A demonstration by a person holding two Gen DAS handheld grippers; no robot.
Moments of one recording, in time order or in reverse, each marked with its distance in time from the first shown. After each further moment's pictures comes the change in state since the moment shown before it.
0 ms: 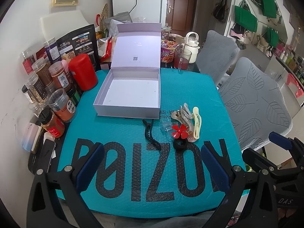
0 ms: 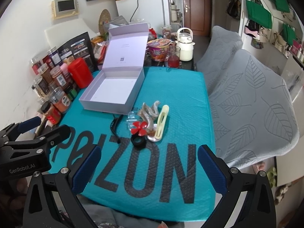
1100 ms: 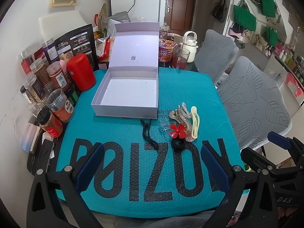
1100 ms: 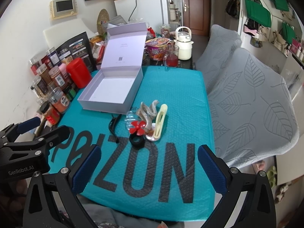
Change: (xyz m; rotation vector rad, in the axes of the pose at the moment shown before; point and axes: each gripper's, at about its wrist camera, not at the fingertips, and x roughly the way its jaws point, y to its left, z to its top) left arm 0.001 -0.006 -0.004 0.004 0.002 -0.006; right arm 0.001 -0.004 0.000 0.006 0.003 0.001
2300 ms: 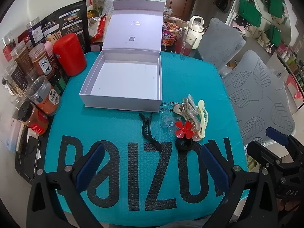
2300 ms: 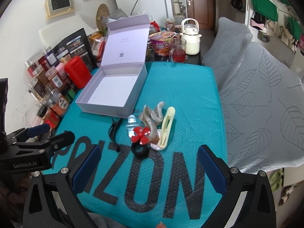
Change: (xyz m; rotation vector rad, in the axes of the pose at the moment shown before) left arm 0.072 0.028 0.021 -0.039 0.142 -0.075; right arm 0.055 -0.007 0.022 0.011 0.037 0.057
